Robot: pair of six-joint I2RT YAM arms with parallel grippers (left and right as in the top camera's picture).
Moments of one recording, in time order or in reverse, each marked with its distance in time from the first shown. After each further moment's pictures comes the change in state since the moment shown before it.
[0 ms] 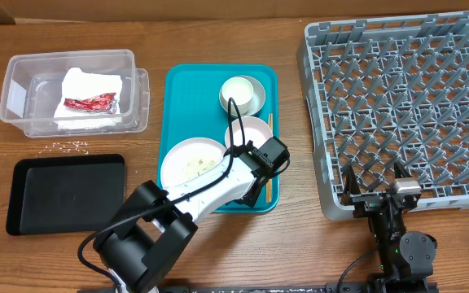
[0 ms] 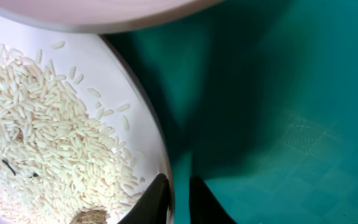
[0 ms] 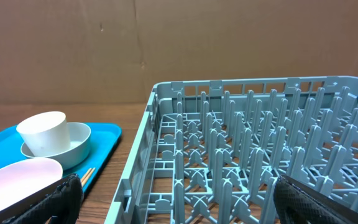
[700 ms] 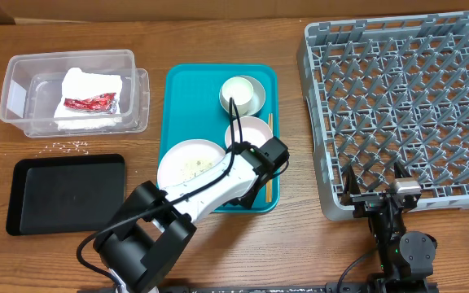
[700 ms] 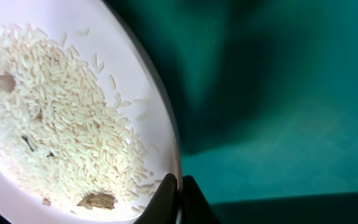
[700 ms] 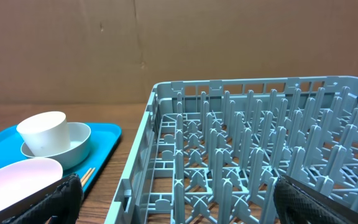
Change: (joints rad) left arm -0.001 0.000 0.056 -0.156 -0.019 -0.015; right arm 0.000 0.000 0.000 0.000 0.000 0.000
